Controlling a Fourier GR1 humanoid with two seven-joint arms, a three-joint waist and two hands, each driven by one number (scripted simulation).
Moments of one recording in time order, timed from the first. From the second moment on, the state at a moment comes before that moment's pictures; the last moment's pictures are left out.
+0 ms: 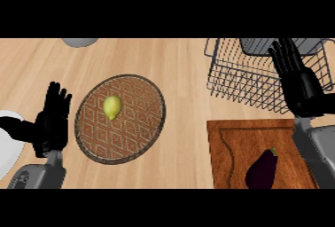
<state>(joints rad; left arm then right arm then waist) -0.13 0.25 -0.04 -1.44 0.37 0.41 -0.02 -0.41 -0.45 0.14 -1.38 -0.37 -0.13 -0.19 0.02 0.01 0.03</state>
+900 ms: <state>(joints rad) -0.09 0.30 -0.17 -1.57 0.27 0.33 -0.07 -0.12 -0.39 0.18 -1.46 0.18 -0.95 0.15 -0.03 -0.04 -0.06</state>
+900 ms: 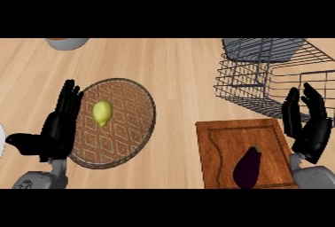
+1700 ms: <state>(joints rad) -0.09 0.30 -0.20 -1.60 0.25 0.33 -0.07 0.20 -0.56 0.16 -1.49 0.26 -0.82 0.67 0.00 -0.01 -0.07</state>
